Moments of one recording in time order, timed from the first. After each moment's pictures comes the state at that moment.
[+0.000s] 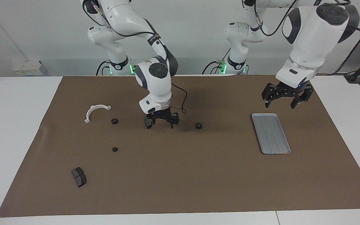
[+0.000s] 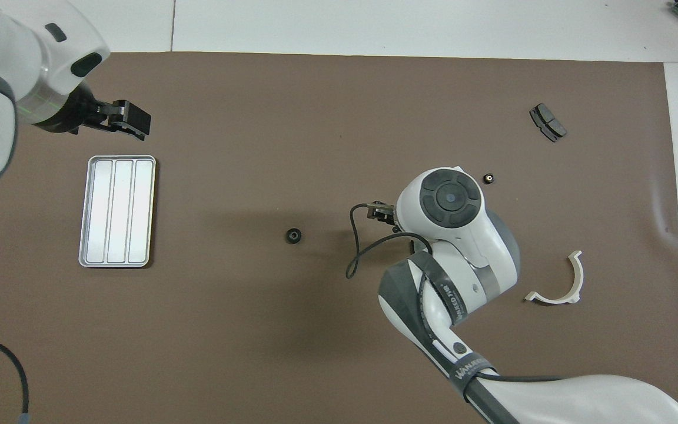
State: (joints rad) left arm -0.26 0.27 0.02 -1.35 0.05 1.68 -0.12; right arm 0.36 0.21 0.07 -2.01 -0.08 2.25 0.69
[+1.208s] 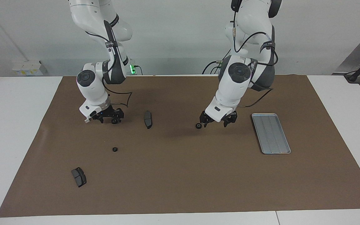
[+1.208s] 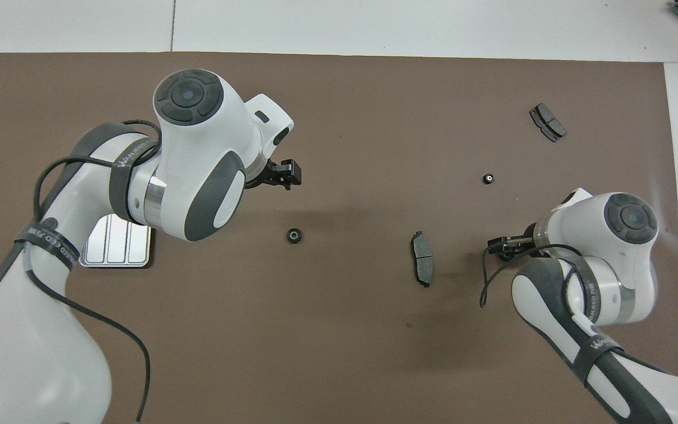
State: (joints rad) left arm -0.49 0.38 0.02 -1.60 -0.08 1.96 -0.39; right arm -0.01 0.09 0.07 -2.34 0.01 2.38 0.04
